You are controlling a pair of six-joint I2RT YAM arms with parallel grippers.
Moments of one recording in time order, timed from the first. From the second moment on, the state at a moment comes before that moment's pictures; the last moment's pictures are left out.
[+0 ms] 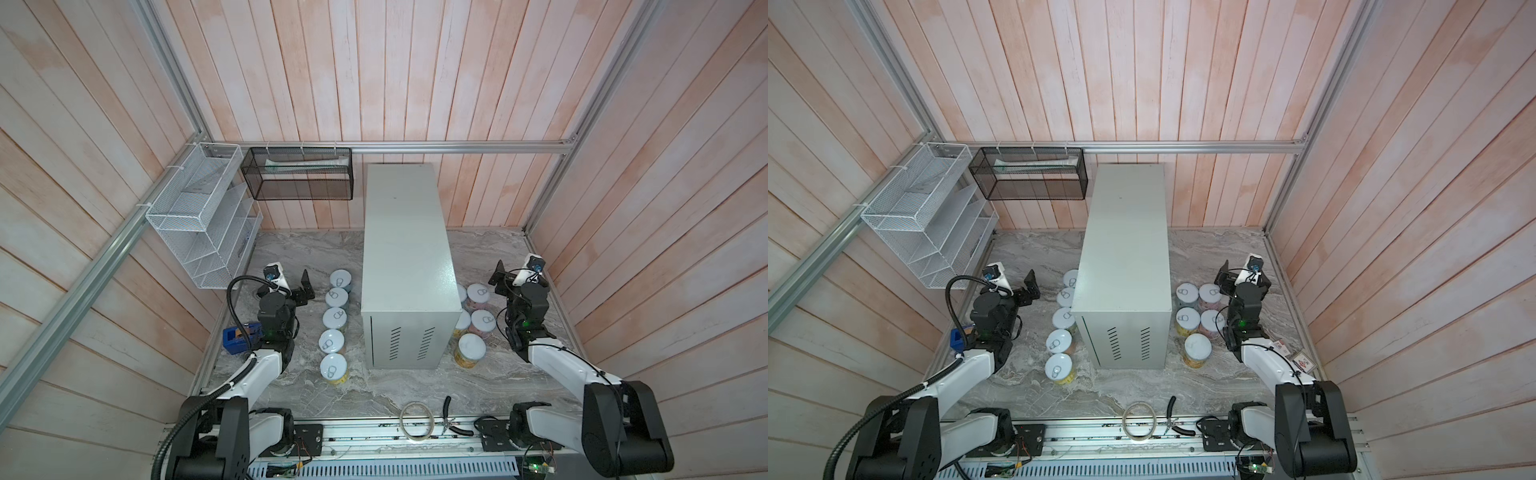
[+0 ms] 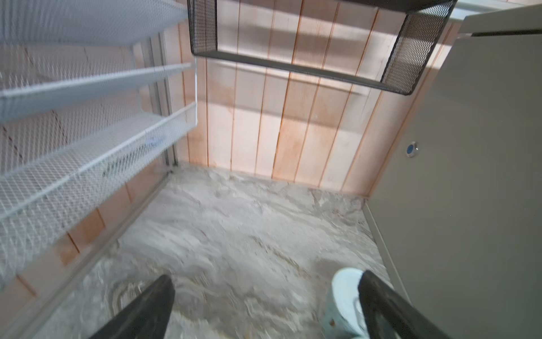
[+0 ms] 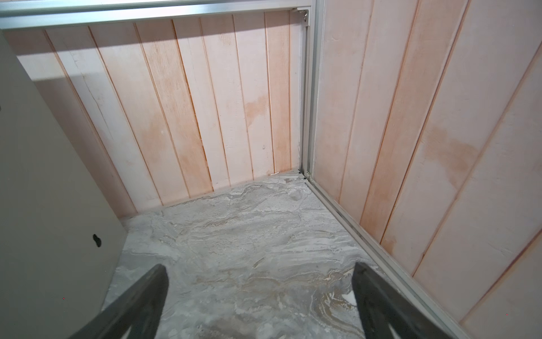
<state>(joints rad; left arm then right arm) -0.05 1.13 0.42 0.57 -0.15 -0.20 0.11 1.17 0.50 0.59 0.36 0.17</state>
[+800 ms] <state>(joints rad) -0.53 0.69 0.59 -0.65 -0.15 -0.79 0.25 0.92 0.78 -0.33 0.31 0.40</state>
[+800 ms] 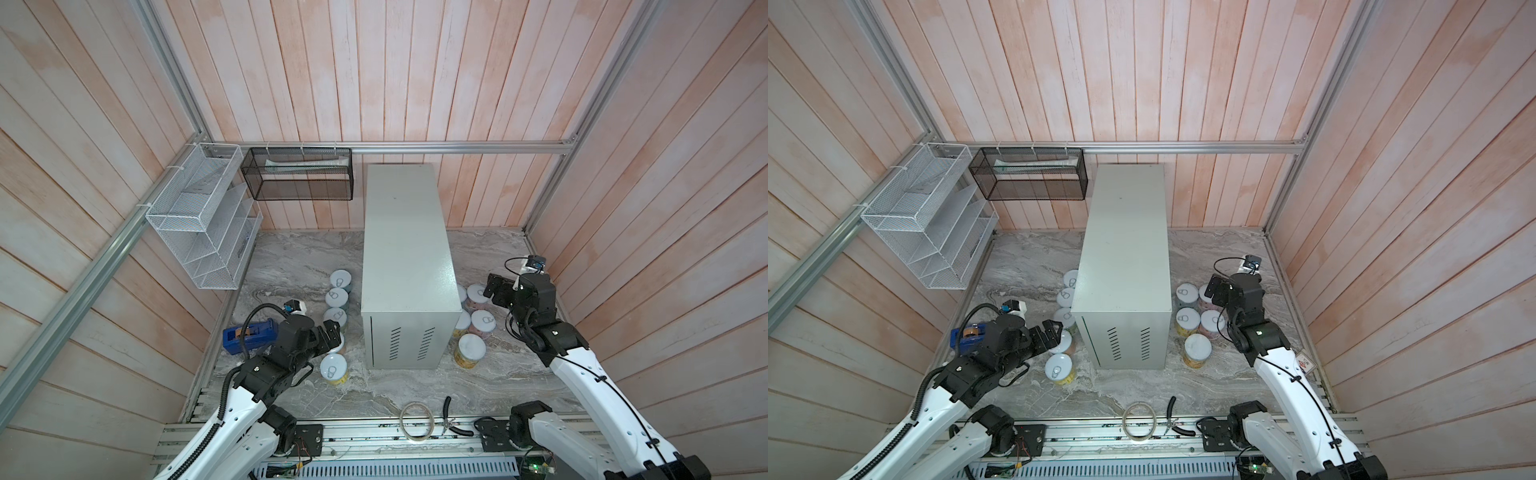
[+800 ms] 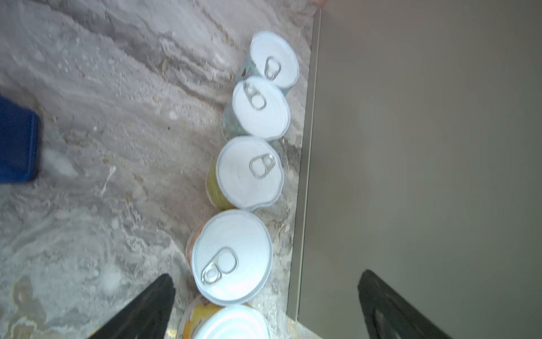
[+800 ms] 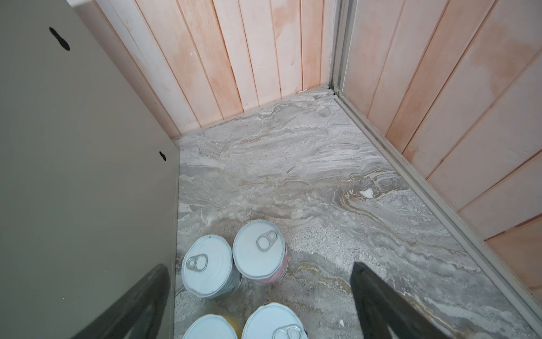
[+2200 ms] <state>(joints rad) -0.94 1.03 0.43 -0.57 -0.43 -1.10 0.26 0.97 0.73 -0.35 0.21 0.42</state>
